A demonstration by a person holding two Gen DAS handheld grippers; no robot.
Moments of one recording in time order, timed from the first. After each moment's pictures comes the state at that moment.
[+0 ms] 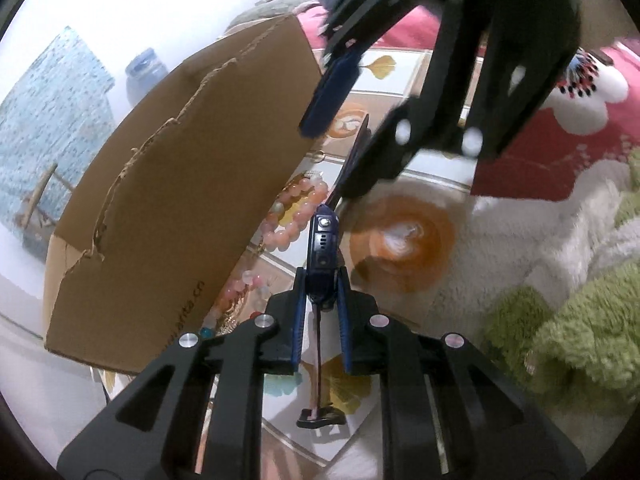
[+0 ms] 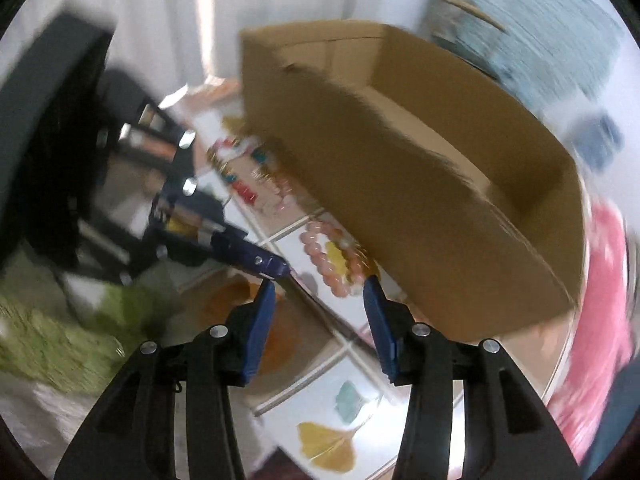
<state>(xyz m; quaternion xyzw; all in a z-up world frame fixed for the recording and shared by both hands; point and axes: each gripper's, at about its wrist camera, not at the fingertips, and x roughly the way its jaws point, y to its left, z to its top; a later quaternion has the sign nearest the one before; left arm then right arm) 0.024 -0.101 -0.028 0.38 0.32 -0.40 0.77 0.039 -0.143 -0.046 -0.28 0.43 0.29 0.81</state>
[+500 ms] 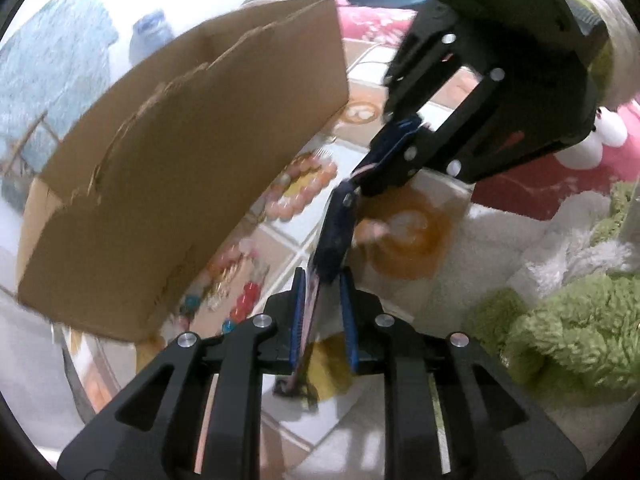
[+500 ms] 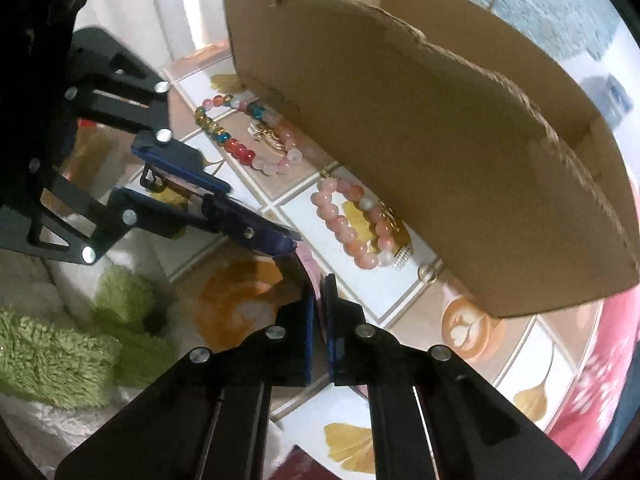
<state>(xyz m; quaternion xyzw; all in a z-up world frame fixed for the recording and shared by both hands) 0.034 -0.083 -0.030 0.30 0.39 -0.39 0.78 0.056 -0.145 -0.067 -0.22 0.51 0.25 0.79</state>
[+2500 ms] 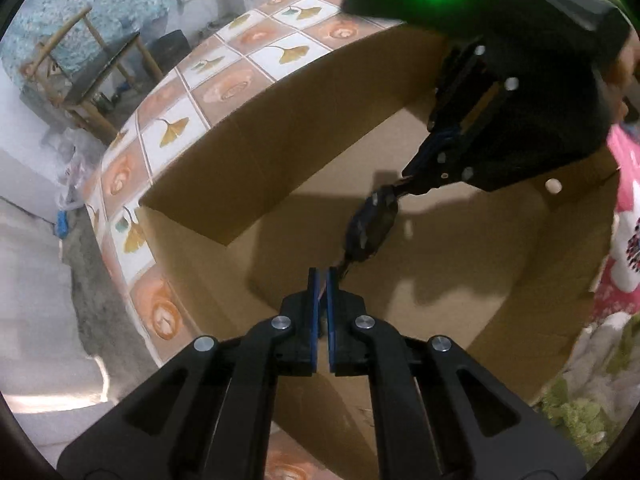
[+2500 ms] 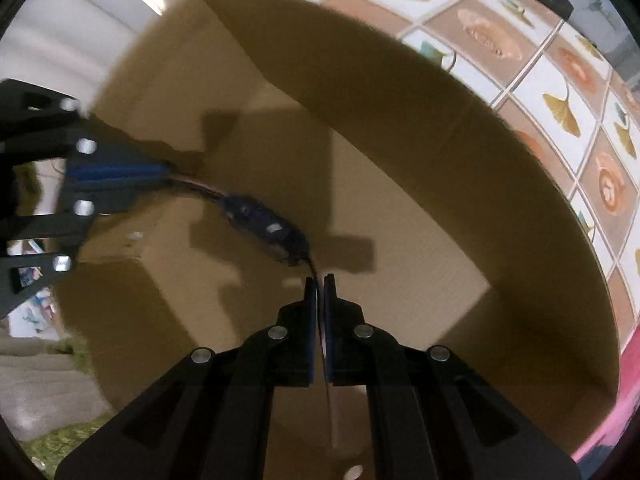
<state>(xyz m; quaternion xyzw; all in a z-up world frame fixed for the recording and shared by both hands) 0.288 -0.056 0.023 0.26 0.53 -0.28 0.76 0.323 -0.111 -0.044 -0.17 0.68 0.28 0.65</state>
